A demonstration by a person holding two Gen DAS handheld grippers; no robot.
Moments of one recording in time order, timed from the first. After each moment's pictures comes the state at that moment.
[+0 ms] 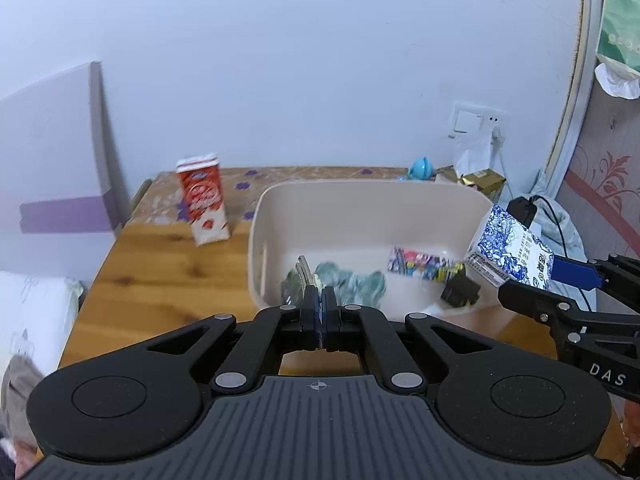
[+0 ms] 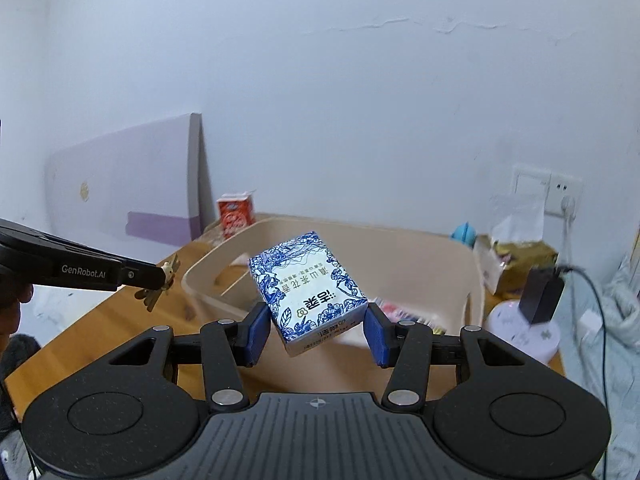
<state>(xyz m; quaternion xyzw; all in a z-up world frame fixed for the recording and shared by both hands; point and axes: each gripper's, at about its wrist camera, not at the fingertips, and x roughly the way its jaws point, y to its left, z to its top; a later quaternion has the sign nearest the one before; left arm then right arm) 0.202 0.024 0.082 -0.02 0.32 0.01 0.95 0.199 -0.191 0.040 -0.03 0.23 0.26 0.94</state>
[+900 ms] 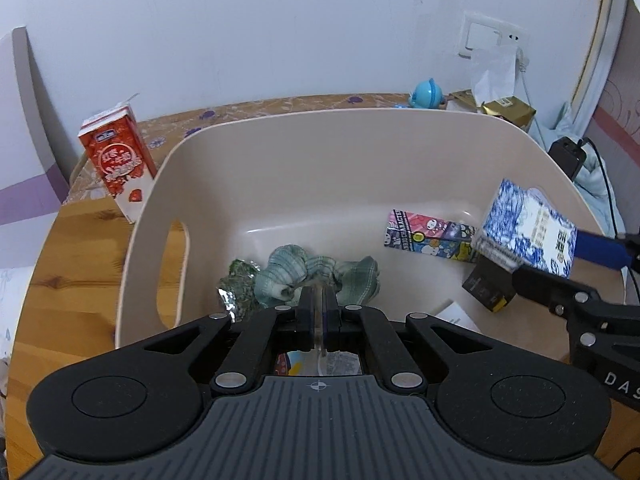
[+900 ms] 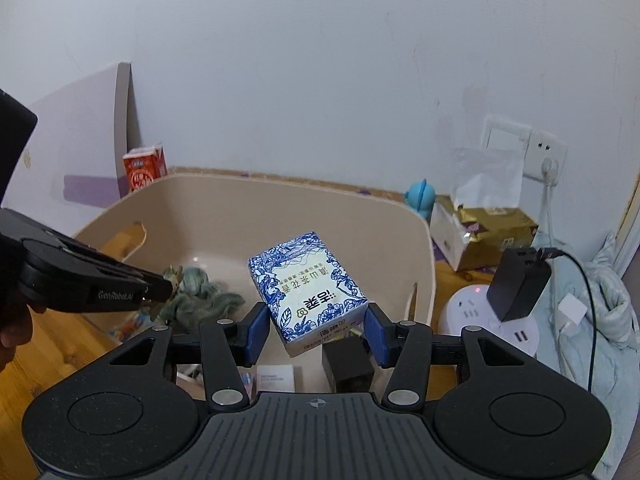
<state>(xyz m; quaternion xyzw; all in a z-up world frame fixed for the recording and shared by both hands) 0.321 -0.015 0.009 0.01 0.43 0.01 0.90 0.305 -0.199 -0.006 -0.07 0.31 0.21 0.92</state>
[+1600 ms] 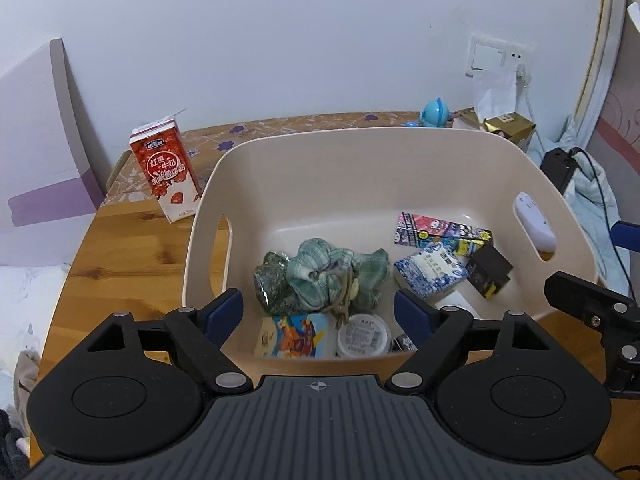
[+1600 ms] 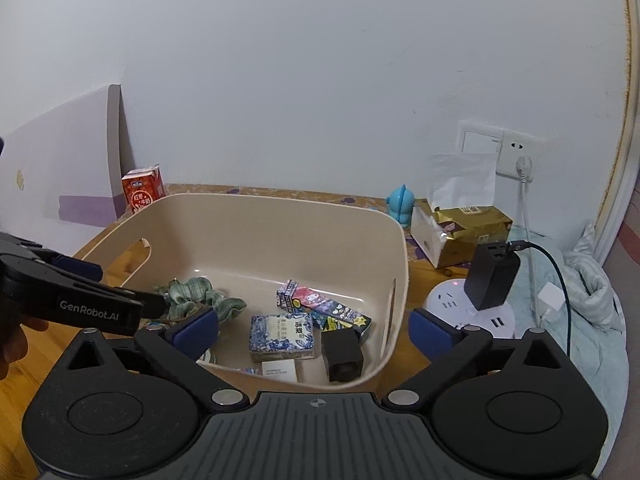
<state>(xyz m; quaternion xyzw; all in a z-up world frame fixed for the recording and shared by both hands) 0.273 -0.011 0.040 0.02 0.40 0.03 0.91 0.275 -0.215 0.019 -0.04 0.30 0.19 0.93</state>
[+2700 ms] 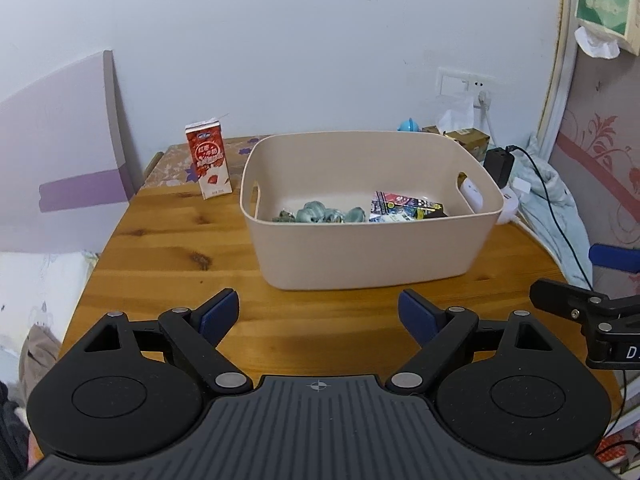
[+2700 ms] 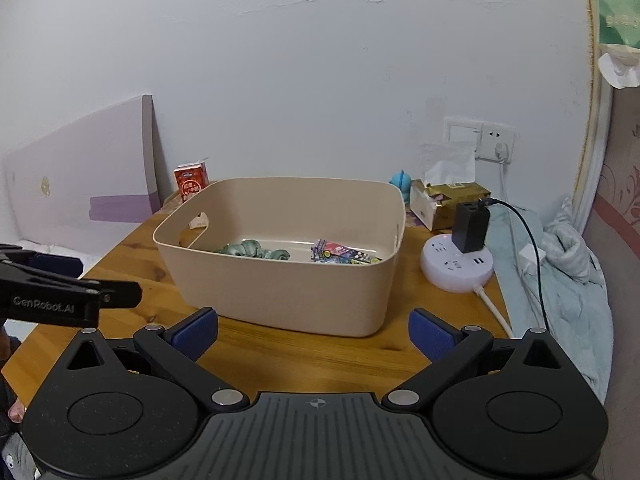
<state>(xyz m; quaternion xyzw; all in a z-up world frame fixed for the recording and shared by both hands) 0.111 -0.013 0.074 0.00 0.35 0.03 0.94 0.146 -0.237 0.041 -0.01 0.30 0.19 0.94</state>
